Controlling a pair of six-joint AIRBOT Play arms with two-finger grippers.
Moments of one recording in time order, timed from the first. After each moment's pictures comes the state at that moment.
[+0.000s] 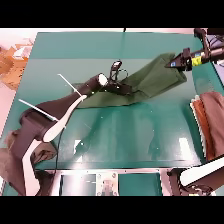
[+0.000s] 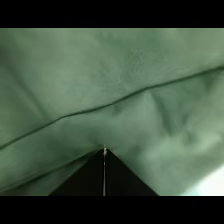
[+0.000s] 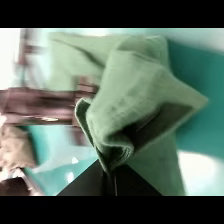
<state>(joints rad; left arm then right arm) -0.59 -2.05 1.76 0.78 -0.65 -1.34 -0.27 -1.77 1.93 -0.62 1.69 1.31</state>
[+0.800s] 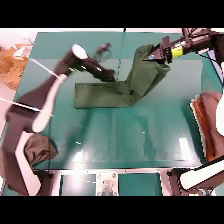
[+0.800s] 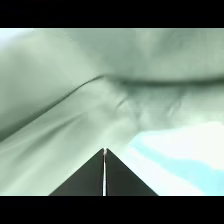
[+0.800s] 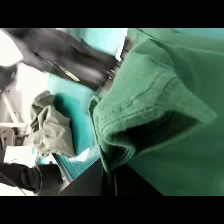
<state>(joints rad) -0.31 -2.00 2.06 0.84 -1.30 -1.27 -0.03 -1.73 1.96 -0.57 1.61 1.42</state>
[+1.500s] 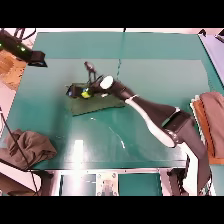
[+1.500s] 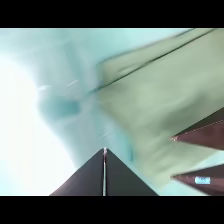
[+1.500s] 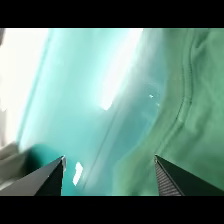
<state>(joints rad) 0.14 -1.76 2.05 1.26 -1.58 -1.18 0.72 -2.07 1.83 -0.56 0.62 1.41</state>
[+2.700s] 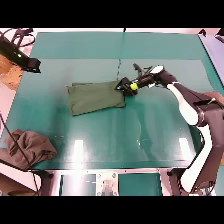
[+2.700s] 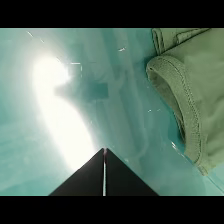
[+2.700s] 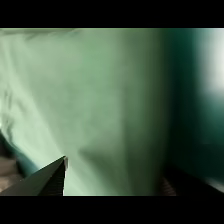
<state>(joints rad) 0.16 -1.75 2.01 1.35 -1.56 -1.13 0.20 -2.04 1.66 -0.60 1.19 1.40</state>
